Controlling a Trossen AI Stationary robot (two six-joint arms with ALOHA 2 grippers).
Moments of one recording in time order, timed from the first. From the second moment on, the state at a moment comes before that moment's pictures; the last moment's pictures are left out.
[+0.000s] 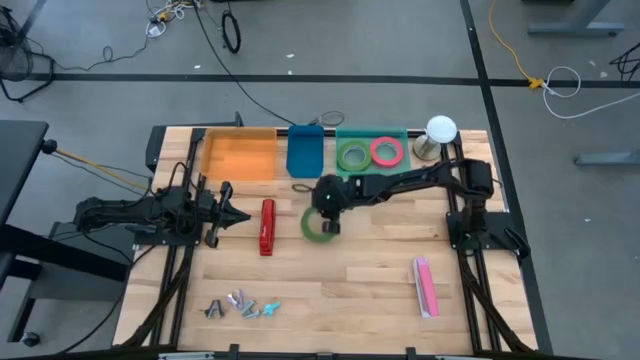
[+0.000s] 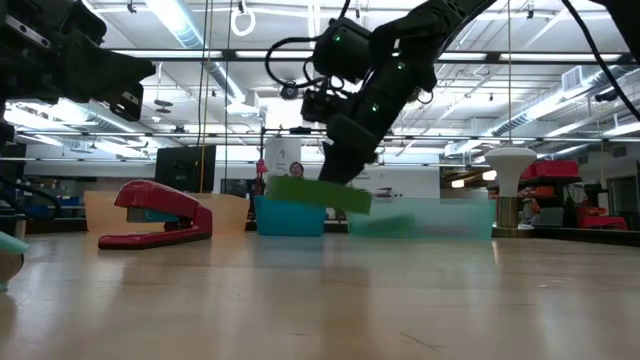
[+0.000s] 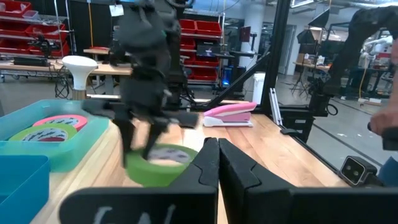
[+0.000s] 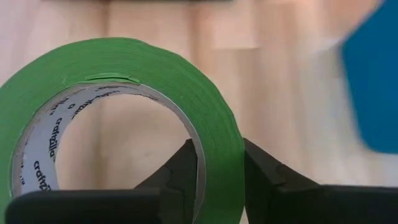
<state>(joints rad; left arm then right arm) 0.00 0.01 0.01 0.06 0.09 -0.09 -0.11 1.92 1.28 -0.30 0.04 -0.07</state>
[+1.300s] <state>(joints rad) 0.00 0.01 0.01 0.06 0.09 -0.09 -0.65 1.71 1.27 -0.80 0.45 0.16</state>
